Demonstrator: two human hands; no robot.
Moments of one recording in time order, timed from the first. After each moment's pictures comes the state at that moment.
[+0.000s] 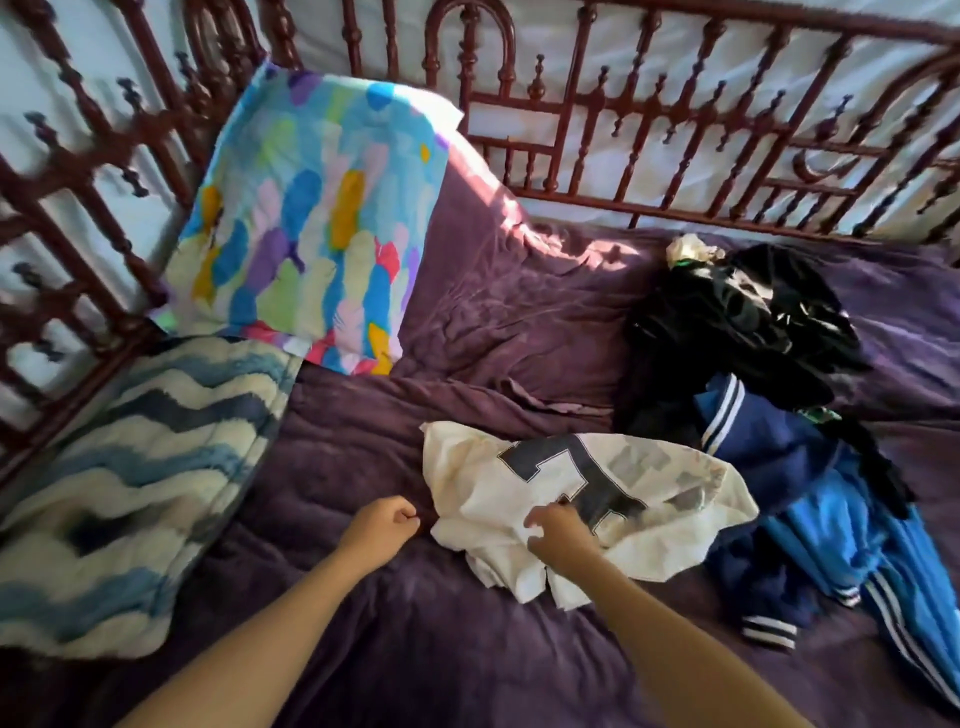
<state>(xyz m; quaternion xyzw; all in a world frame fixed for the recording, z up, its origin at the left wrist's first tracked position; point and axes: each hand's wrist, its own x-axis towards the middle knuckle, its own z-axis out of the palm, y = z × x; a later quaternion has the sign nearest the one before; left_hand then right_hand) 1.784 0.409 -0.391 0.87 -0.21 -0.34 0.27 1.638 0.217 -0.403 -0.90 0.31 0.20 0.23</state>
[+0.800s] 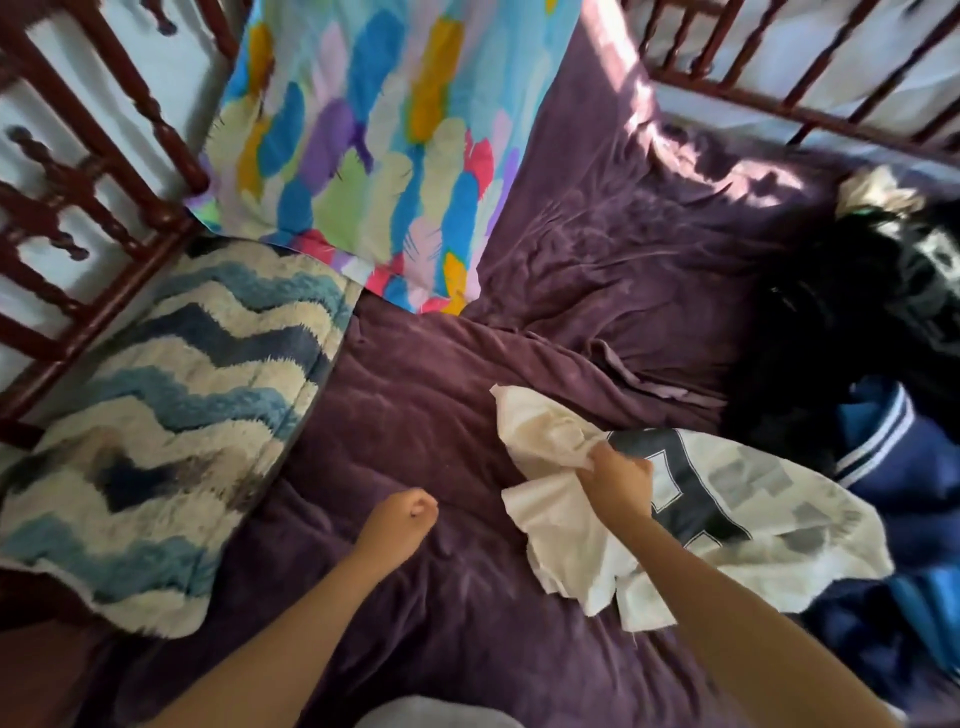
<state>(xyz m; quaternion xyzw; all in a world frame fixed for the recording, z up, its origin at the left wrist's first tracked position) 1.830 0.439 -0.459 0.87 -0.08 -0.39 0.30 1.746 0.194 -0.445 -0.92 0.32 0.18 0.08</state>
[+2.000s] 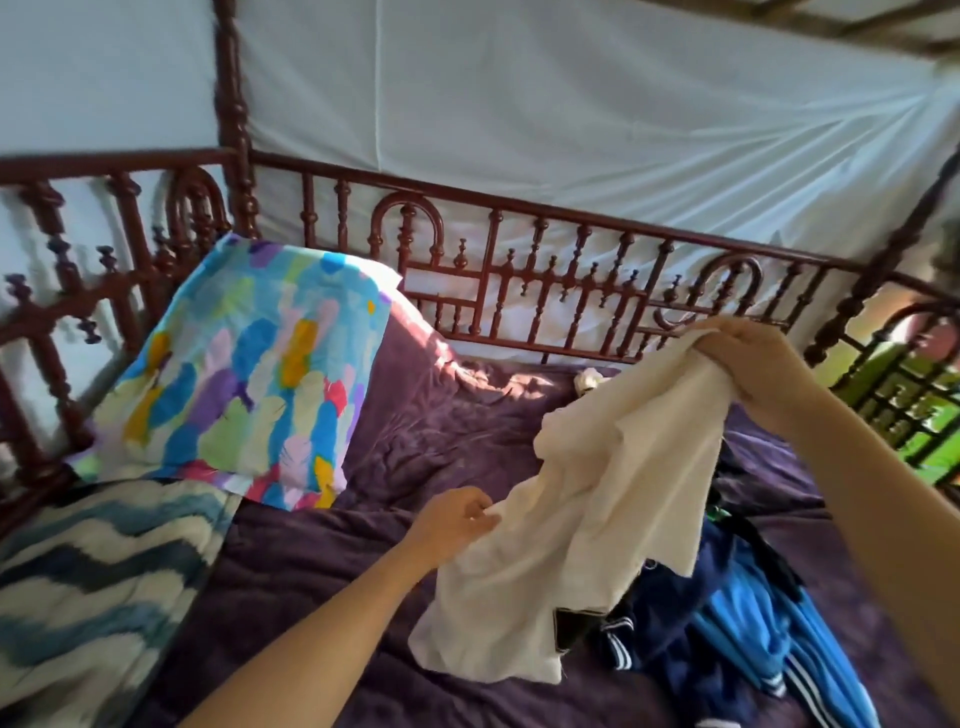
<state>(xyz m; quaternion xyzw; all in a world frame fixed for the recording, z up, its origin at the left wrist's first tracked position) 1.791 0.295 -0.271 0.78 -0.45 -0.23 0.38 1.605 0.124 -0.041 -0.76 0.33 -0.34 0.45</state>
